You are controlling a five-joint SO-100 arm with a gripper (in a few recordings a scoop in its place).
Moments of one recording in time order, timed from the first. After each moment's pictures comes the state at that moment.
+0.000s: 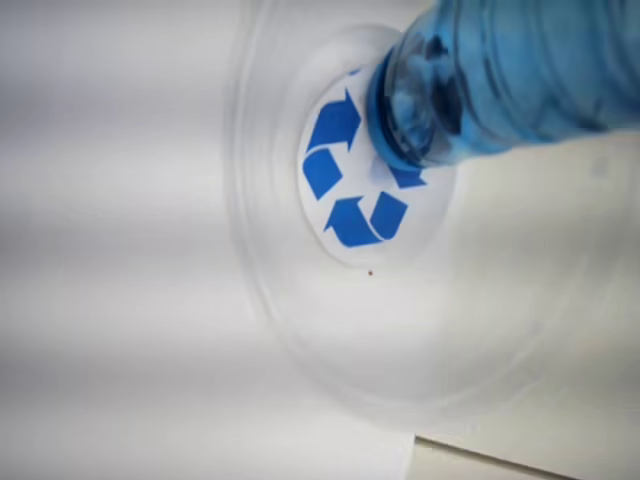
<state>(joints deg) -33.1 101.7 79.5 83.9 18.3</state>
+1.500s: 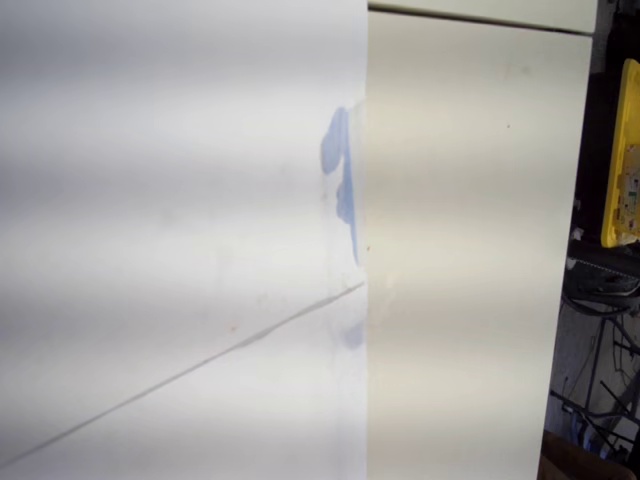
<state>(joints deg) 1.6 176.4 143.0 71.5 2.4</state>
